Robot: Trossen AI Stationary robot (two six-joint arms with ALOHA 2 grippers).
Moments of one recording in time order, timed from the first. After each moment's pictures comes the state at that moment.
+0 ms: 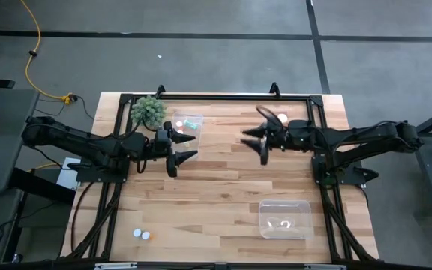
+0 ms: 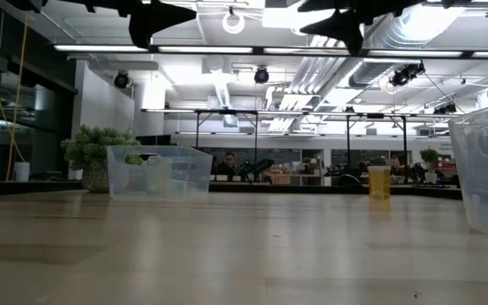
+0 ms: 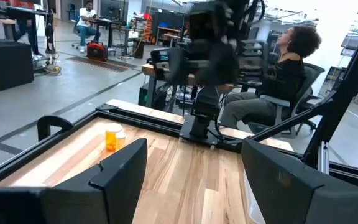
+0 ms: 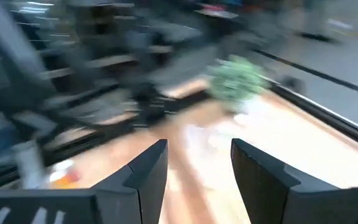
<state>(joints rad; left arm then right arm) -0.03 1.00 0.56 0.42 -0.33 -0.18 -0.01 1.07 0.76 0.12 0.20 0.33</state>
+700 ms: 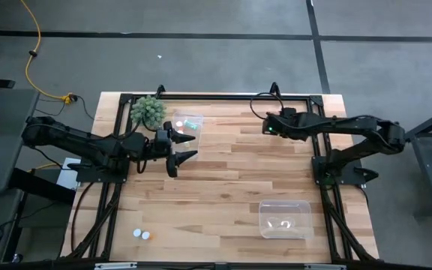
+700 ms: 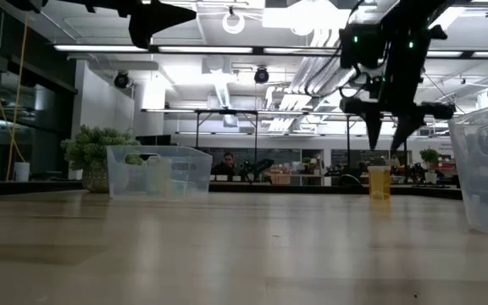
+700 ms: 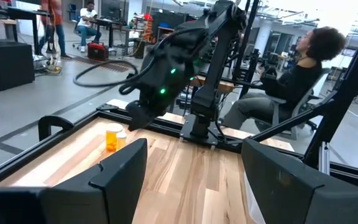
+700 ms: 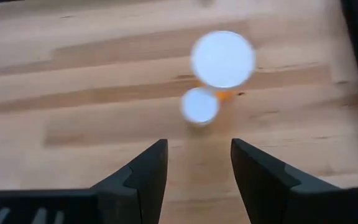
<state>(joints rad) -0.03 1.00 0.56 0.42 -0.33 -0.18 -0.34 1.31 0.83 -0.83 0.48 1.27</state>
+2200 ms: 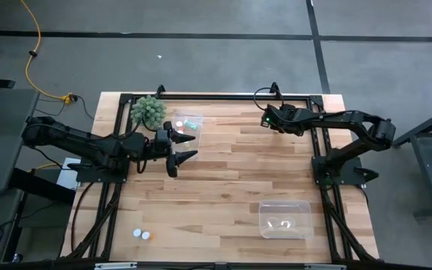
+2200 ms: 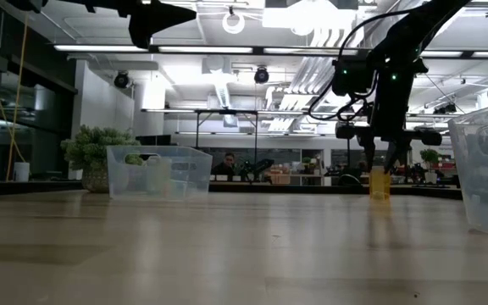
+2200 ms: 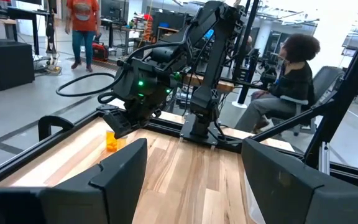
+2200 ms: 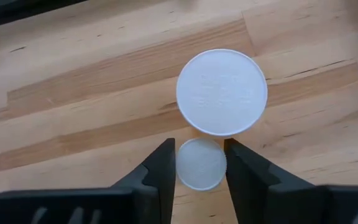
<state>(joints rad) -0.03 1.00 0.56 0.42 -0.33 -0.18 -0.51 1.43 0.77 -0.62 0.43 1.25</state>
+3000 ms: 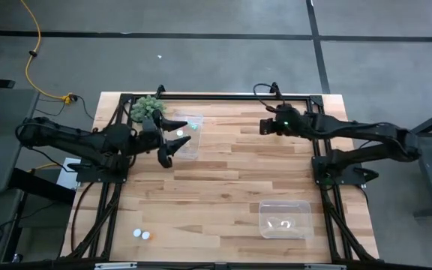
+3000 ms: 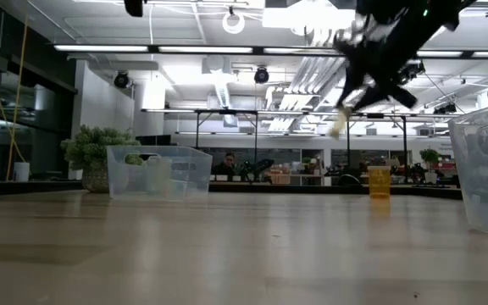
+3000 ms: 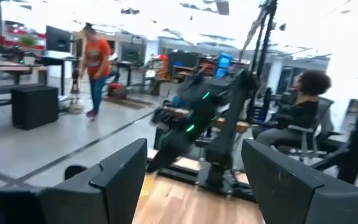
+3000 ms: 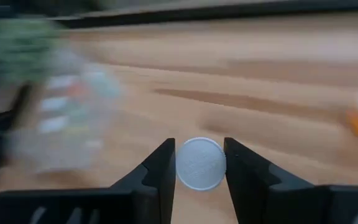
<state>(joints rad) -0.03 0.91 0.66 0.40 -0.42 -0.08 -0.30 1.07 0.77 -0.44 0.27 0.94</state>
